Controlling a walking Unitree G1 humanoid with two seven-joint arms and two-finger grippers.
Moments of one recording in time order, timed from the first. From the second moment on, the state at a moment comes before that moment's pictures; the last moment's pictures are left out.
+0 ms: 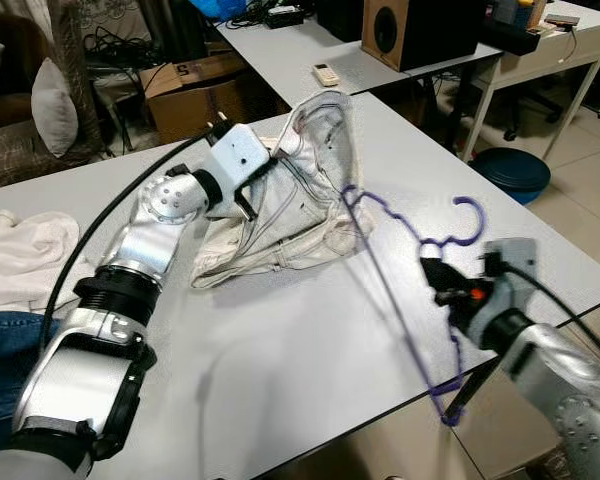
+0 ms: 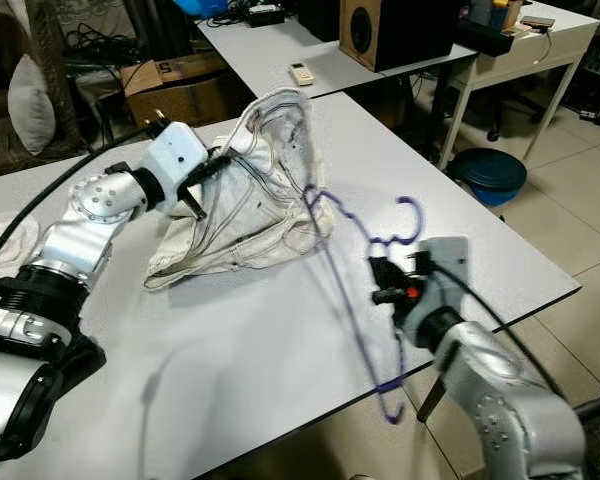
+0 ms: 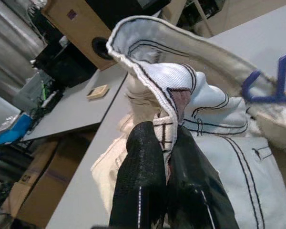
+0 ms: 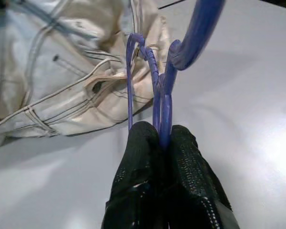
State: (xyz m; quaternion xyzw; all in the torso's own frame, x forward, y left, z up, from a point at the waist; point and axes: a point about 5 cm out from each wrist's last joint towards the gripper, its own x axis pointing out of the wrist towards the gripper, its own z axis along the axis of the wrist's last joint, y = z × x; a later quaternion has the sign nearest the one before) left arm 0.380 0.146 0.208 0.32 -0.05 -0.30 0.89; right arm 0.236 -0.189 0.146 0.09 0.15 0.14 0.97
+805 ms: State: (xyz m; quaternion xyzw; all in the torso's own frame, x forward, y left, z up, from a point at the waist) left arm 0.385 0.177 0.382 0.56 -0.28 -0.11 0.77; right arm 0.296 -0.180 0.186 0.19 -0.01 0.09 0.98
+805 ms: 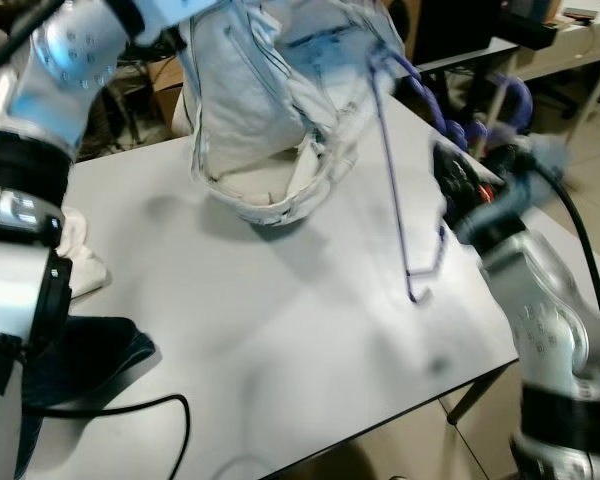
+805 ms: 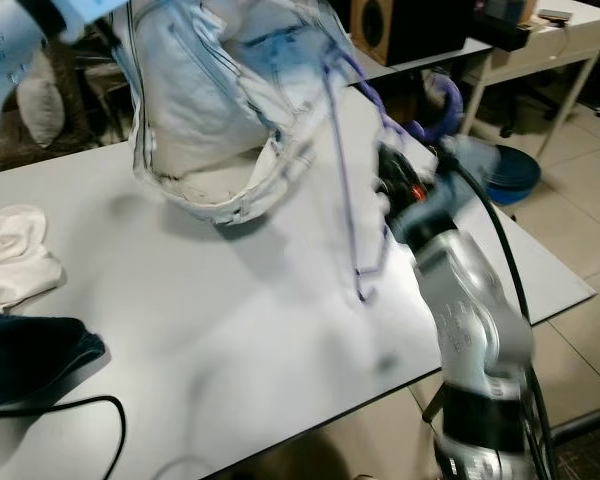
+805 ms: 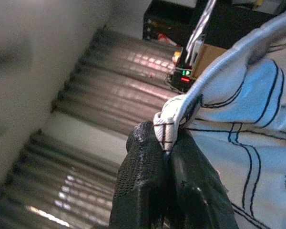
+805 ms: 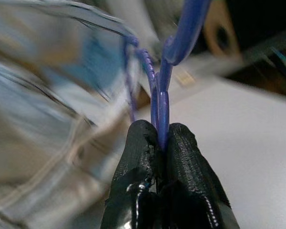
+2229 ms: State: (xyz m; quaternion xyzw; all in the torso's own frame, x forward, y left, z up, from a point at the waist) left arm 0.401 0.136 0.304 0.22 -0.17 -0.25 0.93; right arm 0.259 -0.167 0.145 0.07 0.06 0.28 0.95
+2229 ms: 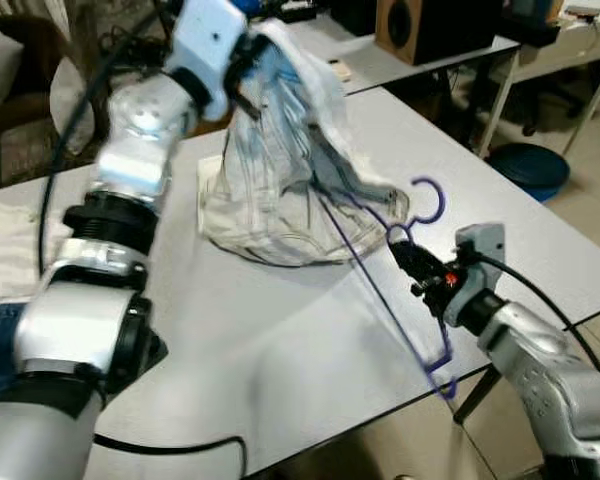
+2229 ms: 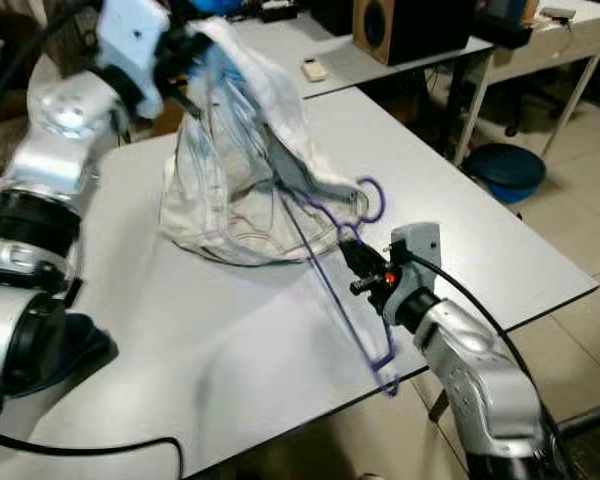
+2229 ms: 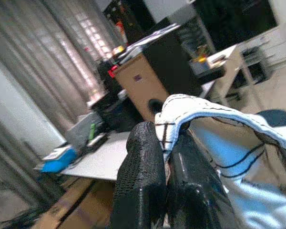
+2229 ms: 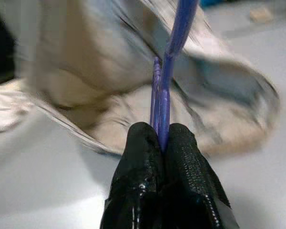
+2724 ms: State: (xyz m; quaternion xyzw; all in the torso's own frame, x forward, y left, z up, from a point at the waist) left arm 0.389 0.114 0.284 0.24 -0.14 -0.37 0.88; right arm 0.293 -0.155 0.158 0.11 0.02 0.30 0.95
